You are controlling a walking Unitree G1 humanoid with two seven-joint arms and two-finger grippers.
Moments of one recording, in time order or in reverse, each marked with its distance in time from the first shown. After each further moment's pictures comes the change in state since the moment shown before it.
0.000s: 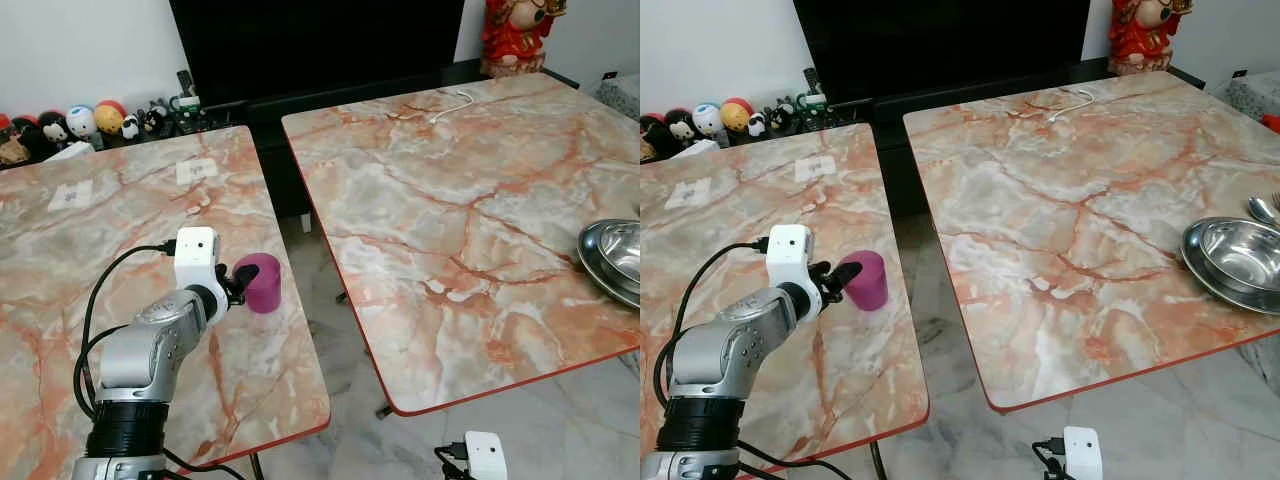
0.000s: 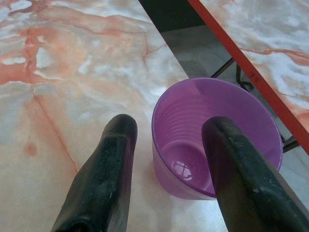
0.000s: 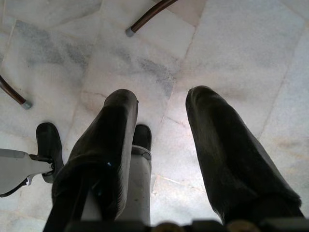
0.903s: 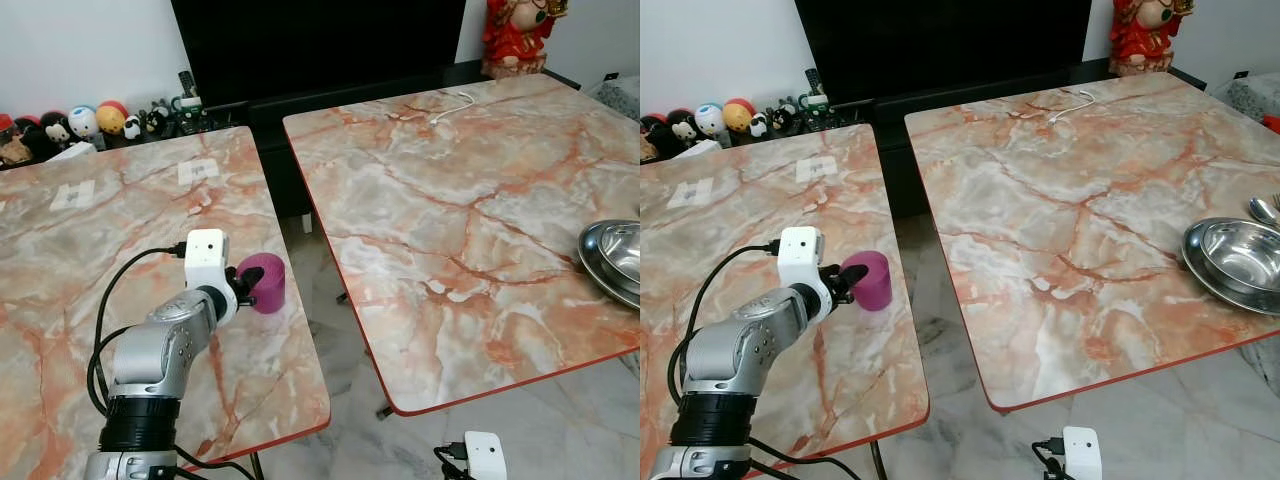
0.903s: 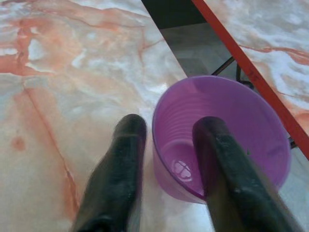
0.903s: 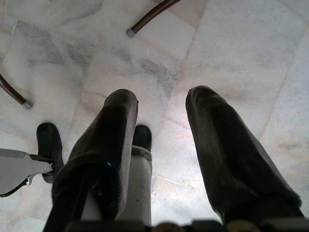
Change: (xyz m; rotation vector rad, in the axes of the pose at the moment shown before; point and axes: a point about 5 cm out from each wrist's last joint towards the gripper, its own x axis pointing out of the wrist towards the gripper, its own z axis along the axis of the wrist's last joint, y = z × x) left arm 0.006 -0.007 -0.003 -0.024 0.016 0.009; right arm 0.000 0.000 0.000 0.000 0.000 0.001
